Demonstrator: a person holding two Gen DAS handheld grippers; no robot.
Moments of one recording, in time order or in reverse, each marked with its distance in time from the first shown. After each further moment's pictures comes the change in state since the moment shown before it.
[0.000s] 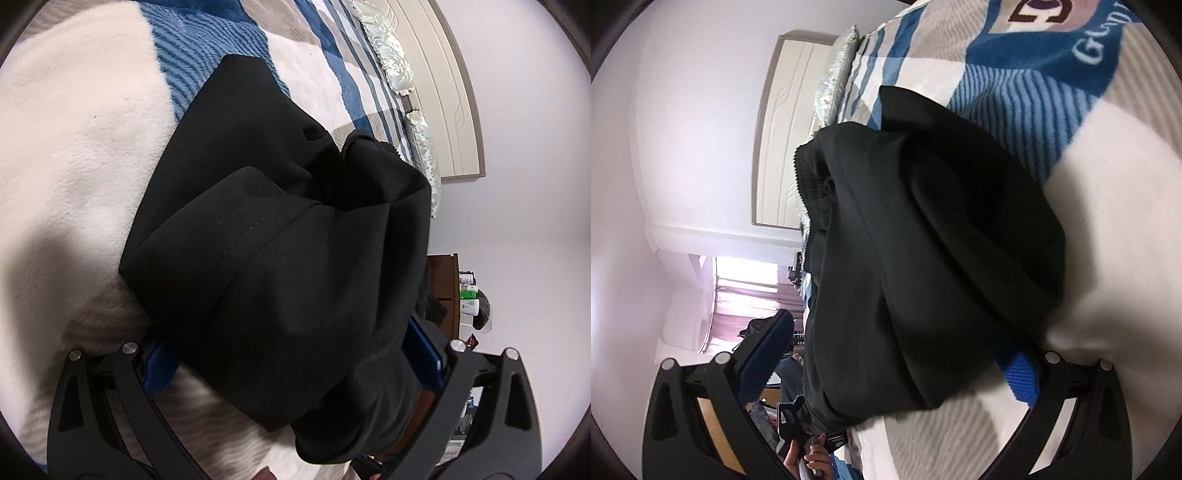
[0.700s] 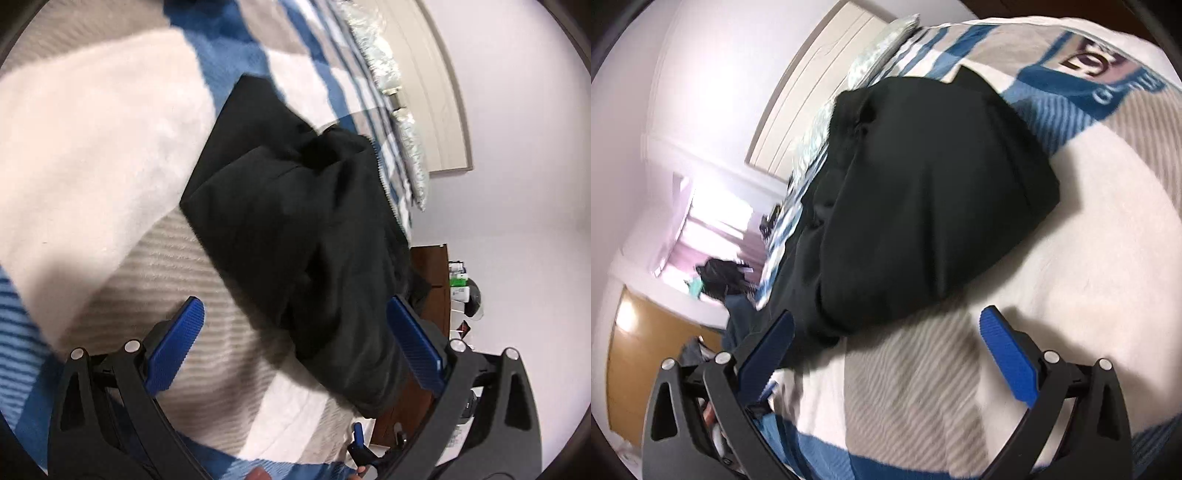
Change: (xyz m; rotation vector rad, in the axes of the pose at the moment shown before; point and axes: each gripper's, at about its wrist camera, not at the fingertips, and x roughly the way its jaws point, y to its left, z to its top) left arm -0.040 -0.005 -0.023 0.023 0.010 -0.007; right arm -0.033 0.025 -0.059 -0.297 0.032 -0.103
